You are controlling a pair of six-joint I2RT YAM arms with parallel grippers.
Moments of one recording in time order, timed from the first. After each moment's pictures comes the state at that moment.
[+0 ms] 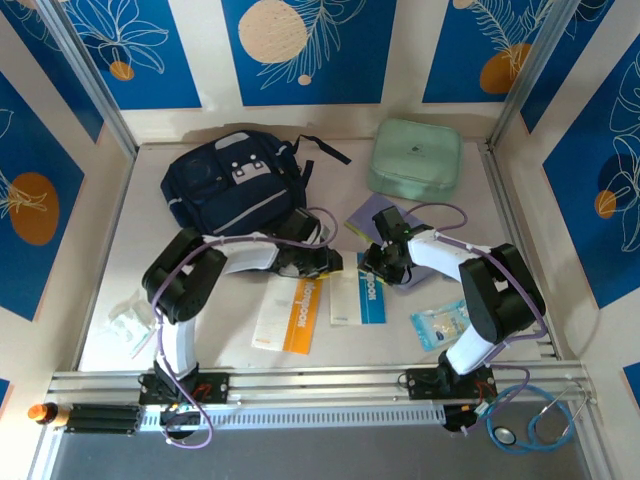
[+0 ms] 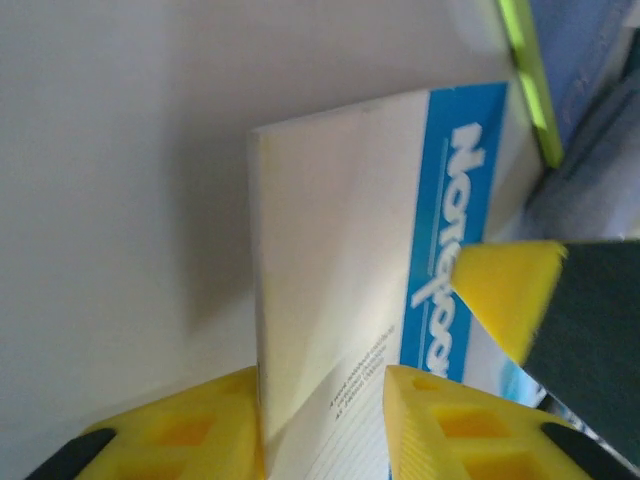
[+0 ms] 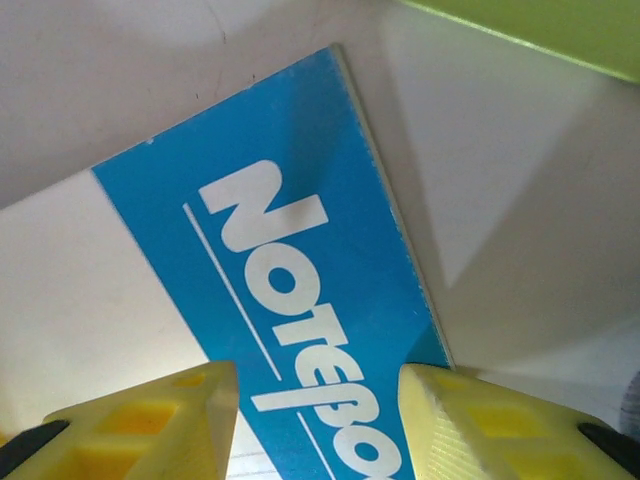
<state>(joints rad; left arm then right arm) -0.72 1.91 1.10 -0.13 0.53 -0.86 0.43 1.62 0.87 -0.54 -0.18 0.87</state>
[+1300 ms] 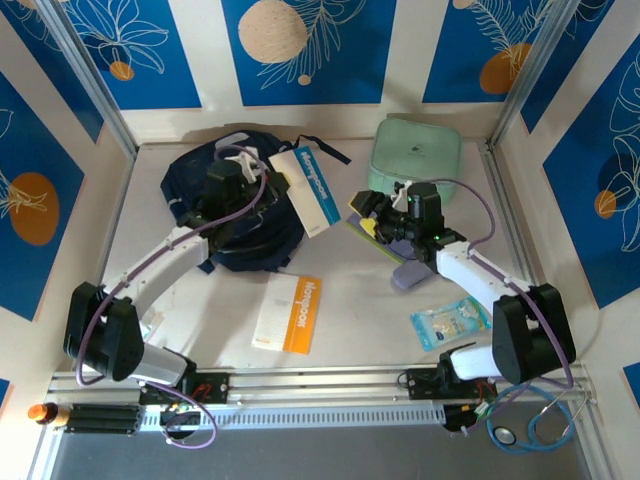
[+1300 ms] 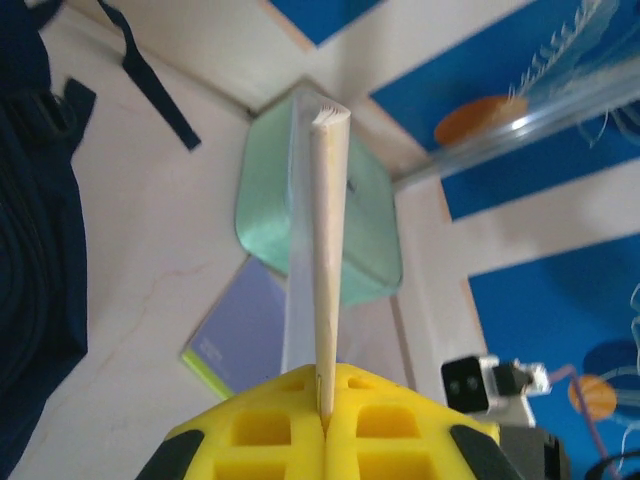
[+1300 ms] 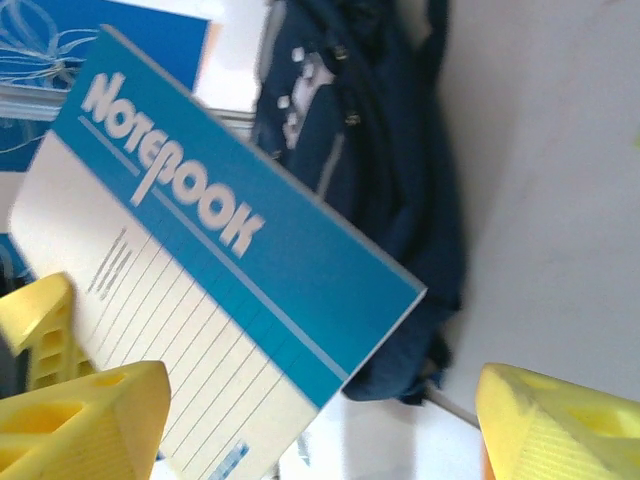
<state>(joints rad) -0.44 1.43 1.07 0.08 0.26 -0.96 0.32 1.39 0.80 0.17 -0.56 1.16</state>
